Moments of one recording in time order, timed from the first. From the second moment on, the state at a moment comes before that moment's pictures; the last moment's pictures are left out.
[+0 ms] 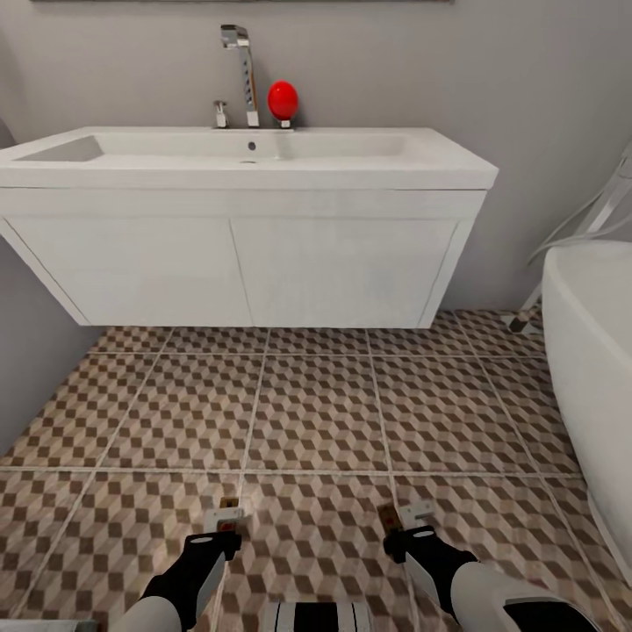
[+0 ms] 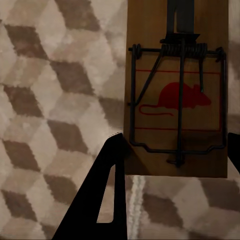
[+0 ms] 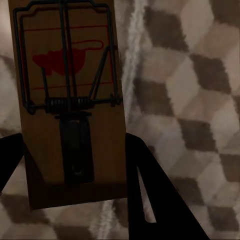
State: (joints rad) left arm -0.57 -0.13 0.29 -0.37 -0.26 0.21 0.23; right arm -0.73 0.07 0.03 -0.03 0.15 0.11 -0.15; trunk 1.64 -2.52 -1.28
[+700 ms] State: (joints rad) left arm -0.57 -0.12 0.29 -0.37 -0.26 0.20 0.23; right arm -0.73 0.07 0.02 -0.03 0.14 0.10 -0.15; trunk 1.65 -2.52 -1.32
